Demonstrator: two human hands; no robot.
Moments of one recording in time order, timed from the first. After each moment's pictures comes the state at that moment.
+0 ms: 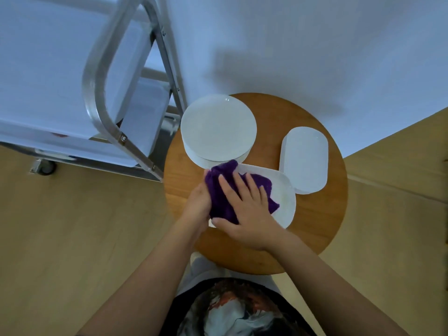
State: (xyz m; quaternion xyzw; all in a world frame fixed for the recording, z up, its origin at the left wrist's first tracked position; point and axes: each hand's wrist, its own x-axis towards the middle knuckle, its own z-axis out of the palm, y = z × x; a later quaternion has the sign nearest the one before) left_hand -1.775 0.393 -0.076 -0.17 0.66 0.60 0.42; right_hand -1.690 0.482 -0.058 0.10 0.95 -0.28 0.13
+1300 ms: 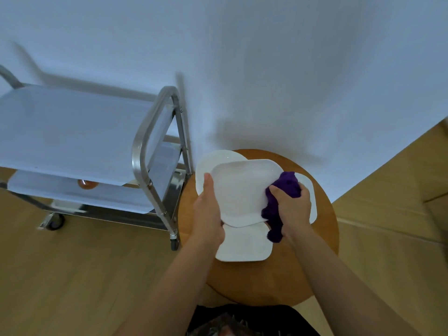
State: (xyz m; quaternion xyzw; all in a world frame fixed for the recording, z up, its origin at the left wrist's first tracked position) left_hand -1.771 0.371 0.041 -0.15 0.59 0.73 0.33; right_hand -1.701 0.509 0.022 0.53 0.57 -0.59 -0.22
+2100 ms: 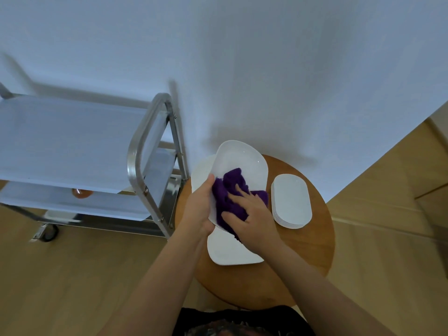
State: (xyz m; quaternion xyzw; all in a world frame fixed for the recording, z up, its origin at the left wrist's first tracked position) left_hand -1.795 0.369 0.043 -0.13 0.48 0.75 0.43; right_hand -1.698 0.445 0.036 0.18 0.88 -0.41 -0.15
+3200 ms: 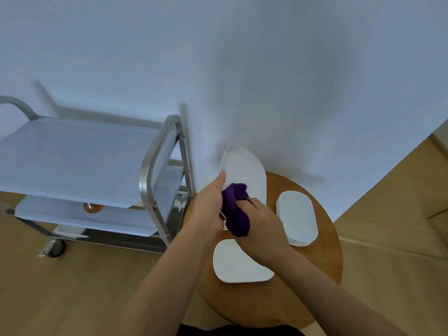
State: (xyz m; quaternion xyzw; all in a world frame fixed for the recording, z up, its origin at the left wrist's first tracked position) left_hand -1.791 0.374 0.101 -0.14 0.57 0.71 0.39; right_hand -1.697 0.444 0.068 0.10 0.94 -0.24 -0.22
